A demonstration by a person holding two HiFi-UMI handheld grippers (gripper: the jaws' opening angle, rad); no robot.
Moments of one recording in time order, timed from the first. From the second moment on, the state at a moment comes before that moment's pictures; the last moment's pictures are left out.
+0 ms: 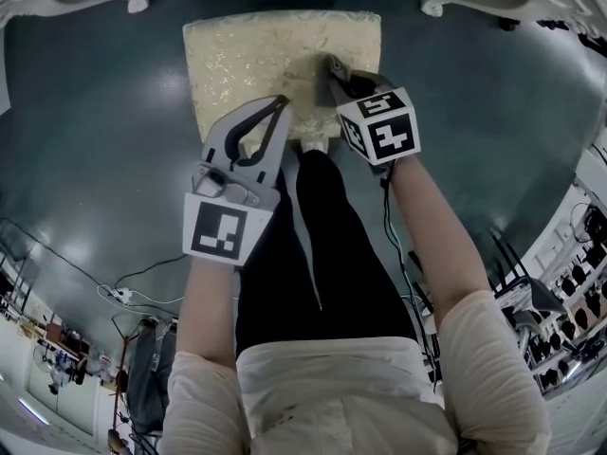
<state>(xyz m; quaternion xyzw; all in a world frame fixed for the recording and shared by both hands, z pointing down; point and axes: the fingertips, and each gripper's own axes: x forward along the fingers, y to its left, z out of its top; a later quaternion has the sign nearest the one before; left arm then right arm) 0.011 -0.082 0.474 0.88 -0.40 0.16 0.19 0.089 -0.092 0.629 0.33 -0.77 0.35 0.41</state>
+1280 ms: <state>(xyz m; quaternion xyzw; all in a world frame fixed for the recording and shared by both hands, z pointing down) -0.039 -0.040 0.429 0.90 -0.36 0.16 0.15 0.038 -0.055 0.581 0.37 -0.75 0.37 0.40</state>
